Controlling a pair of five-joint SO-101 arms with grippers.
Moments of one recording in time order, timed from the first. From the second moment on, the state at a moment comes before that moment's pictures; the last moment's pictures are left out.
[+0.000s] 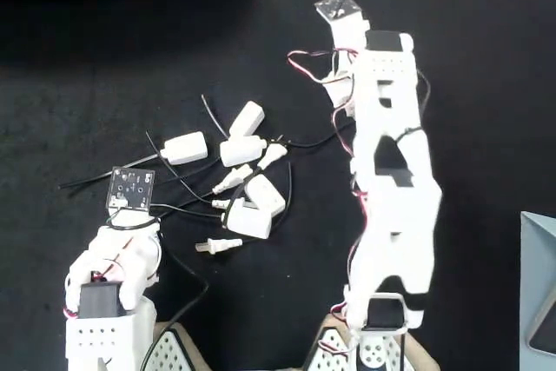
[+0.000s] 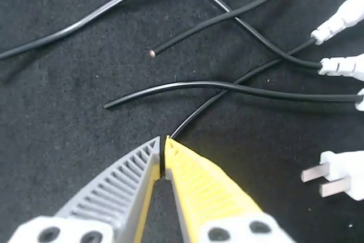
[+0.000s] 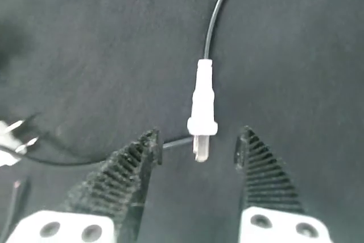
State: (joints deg) left arm -8.1 -104.1 96.3 69.9 -10.4; right arm 0.1 45.1 -41.8 81.1 25.0
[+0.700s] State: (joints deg) left arm -8.1 -104.1 96.3 69.9 -10.4; right arm 3.1 73.1 -80.7 92.0 25.5
